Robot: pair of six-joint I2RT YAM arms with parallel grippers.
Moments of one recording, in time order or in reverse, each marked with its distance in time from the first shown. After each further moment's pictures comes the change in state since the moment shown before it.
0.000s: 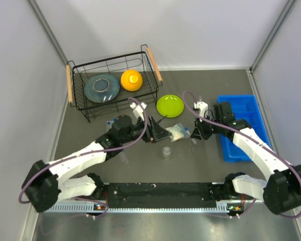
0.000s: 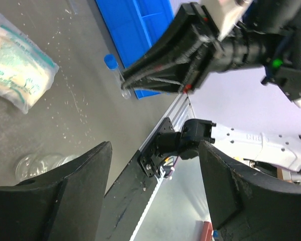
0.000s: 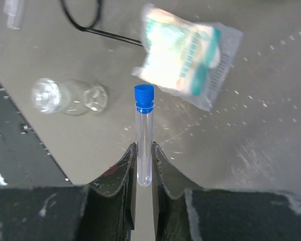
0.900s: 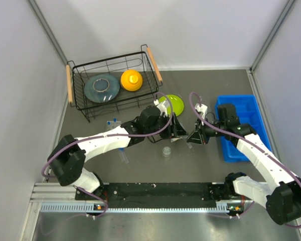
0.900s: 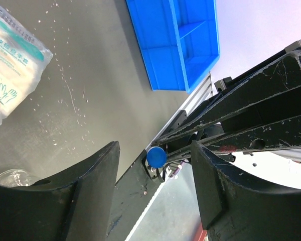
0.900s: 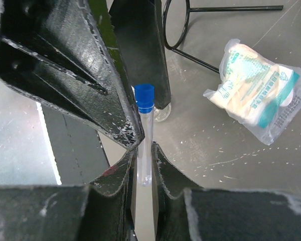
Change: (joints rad) left arm -0.121 0.415 0.350 -0.181 -0.050 -0.010; right arm -0.001 -0.122 -0.025 0.000 -0.323 -0.021
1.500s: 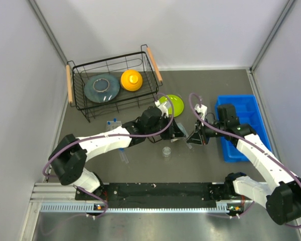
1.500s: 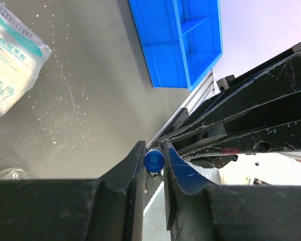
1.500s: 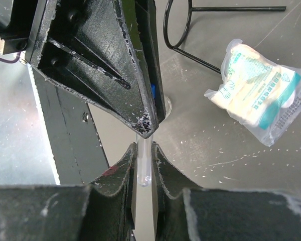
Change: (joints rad) left arm -0.009 0.019 0.010 -0.006 -0.003 0.001; right arm 0.000 0.000 -0.006 0.000 -0.009 -0.011
